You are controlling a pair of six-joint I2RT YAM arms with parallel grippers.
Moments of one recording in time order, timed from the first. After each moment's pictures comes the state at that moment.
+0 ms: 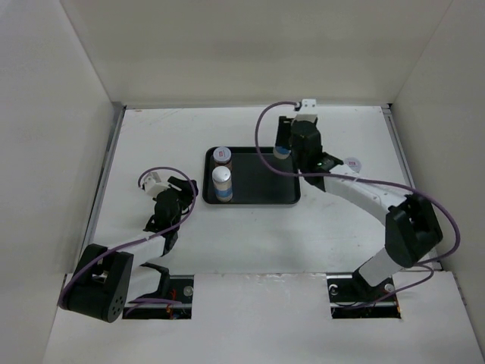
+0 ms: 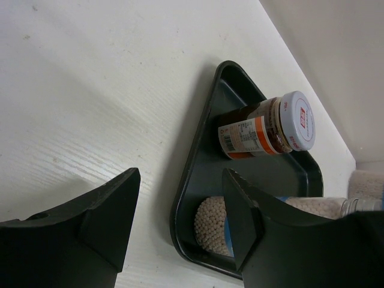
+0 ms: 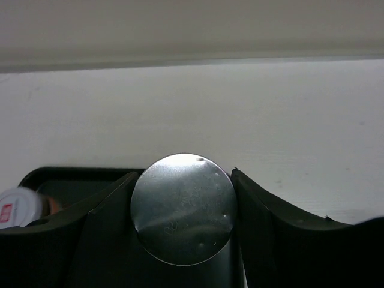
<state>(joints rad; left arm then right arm) -0.28 1.16 0.18 0.68 -0.30 -0.94 0.57 1.55 1.14 0.19 0.53 0.20</state>
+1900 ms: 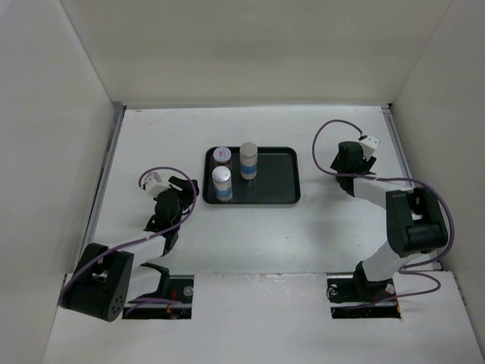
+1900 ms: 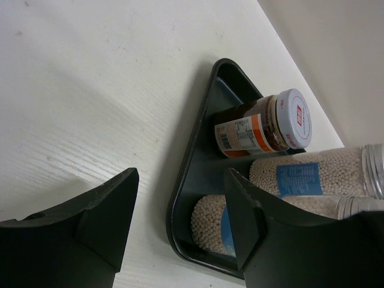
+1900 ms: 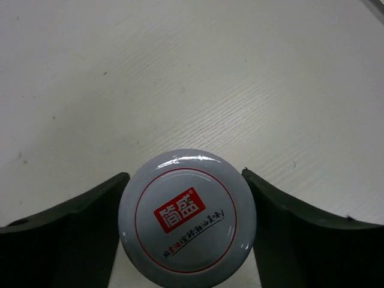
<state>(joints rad) -0.28 1.17 0.18 0.69 -0.30 -0.94 0.13 1.61 0.80 0.17 0.58 0.46</state>
